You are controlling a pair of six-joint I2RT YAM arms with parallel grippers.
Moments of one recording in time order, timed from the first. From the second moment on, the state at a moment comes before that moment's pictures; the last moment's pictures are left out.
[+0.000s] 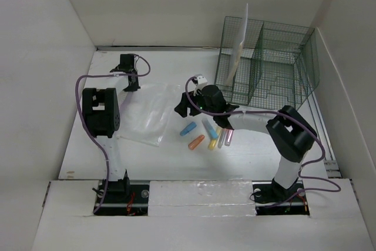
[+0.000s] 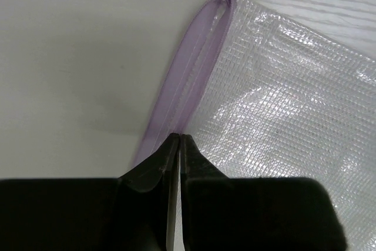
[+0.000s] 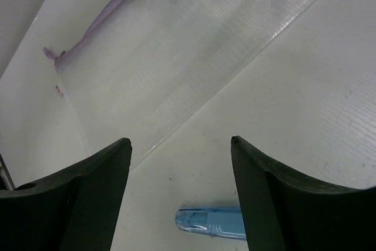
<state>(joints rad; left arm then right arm) -0.03 2.07 1.48 -0.40 -0.16 -0.11 0.77 1.77 1.02 0.40 -0.10 0.46</state>
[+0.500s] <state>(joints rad) -0.07 1.67 1.32 -0.32 -0.06 -0.19 0.70 1.93 1.13 0.40 -0.14 0.50</state>
